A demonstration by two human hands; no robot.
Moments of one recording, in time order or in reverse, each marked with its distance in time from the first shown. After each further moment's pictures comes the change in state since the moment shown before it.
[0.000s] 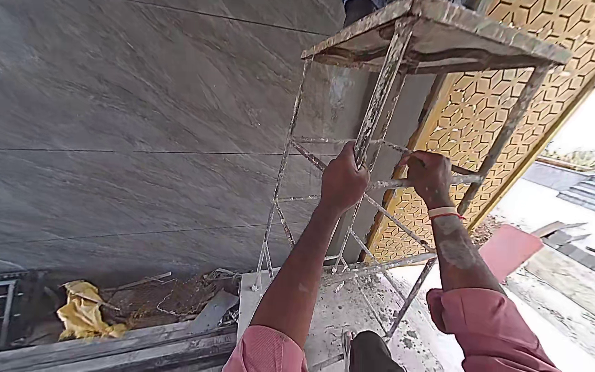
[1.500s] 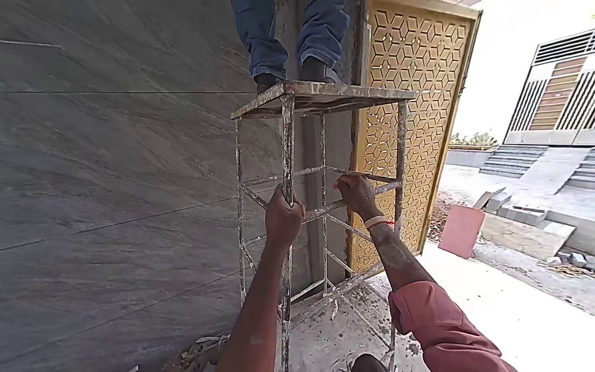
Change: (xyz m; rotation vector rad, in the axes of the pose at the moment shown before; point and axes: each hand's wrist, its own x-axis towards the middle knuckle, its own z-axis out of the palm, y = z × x) left_hand -0.005 0.001 0.001 -0.049 0.021 -0.005; right_hand -0.003 -0.004 -0.002 -0.015 0.028 0.010
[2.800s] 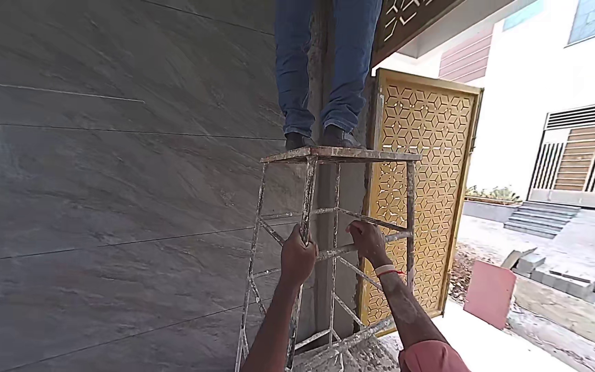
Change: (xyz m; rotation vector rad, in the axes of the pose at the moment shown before) left_hand 0.008 0.001 0.002 0.028 0.010 -0.033; right_hand 0.012 -0.006 -0.006 -0.027 -0.114 0.077
